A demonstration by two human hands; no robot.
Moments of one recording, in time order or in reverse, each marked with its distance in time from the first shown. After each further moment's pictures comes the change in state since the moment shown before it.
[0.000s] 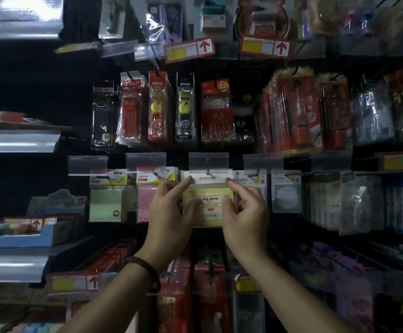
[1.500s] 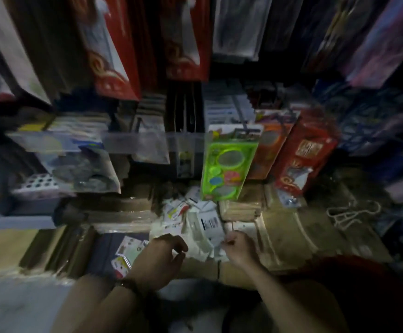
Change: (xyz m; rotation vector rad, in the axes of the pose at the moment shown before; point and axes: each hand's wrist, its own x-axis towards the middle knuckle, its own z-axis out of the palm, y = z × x) left_hand -0.595 -0.172 0.058 0.173 -1.159 -0.565; right_hand -0.577 0.243 -0.249 -0.654 -1.025 1.296
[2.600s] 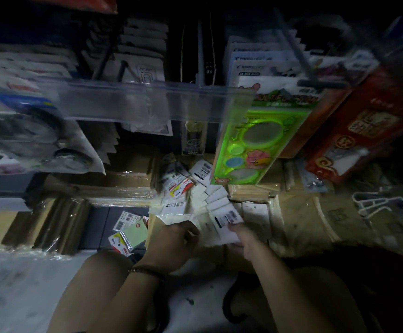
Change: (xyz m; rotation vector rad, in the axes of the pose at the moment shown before) left_hand 0.050 -0.035 0.066 -0.179 -0.120 -0.227; right_hand 0.071 0.034 0.056 0.700 -0.104 0.683
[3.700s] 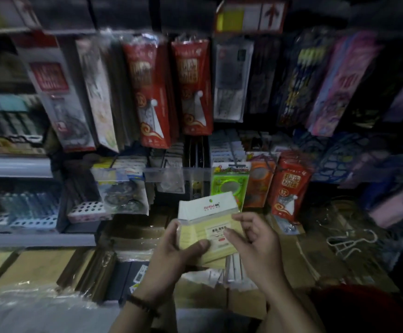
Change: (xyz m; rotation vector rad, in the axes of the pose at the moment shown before) left_hand -0.180 0.153 -0.113 -1.035 0.184 0.134; right_hand -0.327 -0.024 -0.060 0.033 -0.092 -1.251
